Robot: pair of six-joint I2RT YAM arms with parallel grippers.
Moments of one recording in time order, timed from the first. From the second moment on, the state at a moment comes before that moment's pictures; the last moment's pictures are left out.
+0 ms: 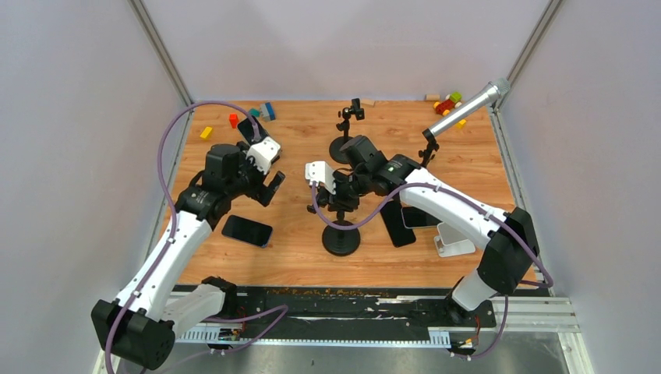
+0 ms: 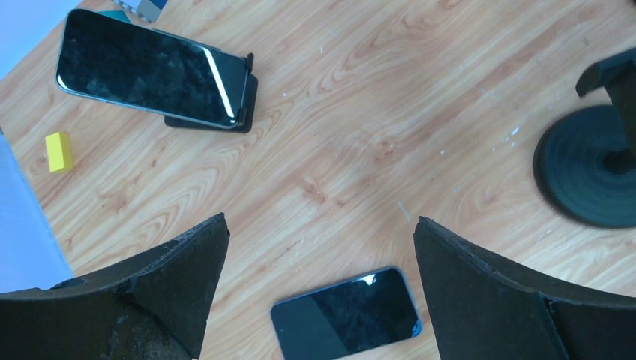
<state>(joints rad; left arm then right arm) -0.31 1.01 0.95 -0.51 0.15 0.34 0.81 1.57 1.37 -0.66 -0.48 -0.62</state>
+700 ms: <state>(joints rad) -0.31 0.93 0.88 -0.75 0.10 0.65 0.81 1.68 1.55 -0.87 -0.49 -0.97</state>
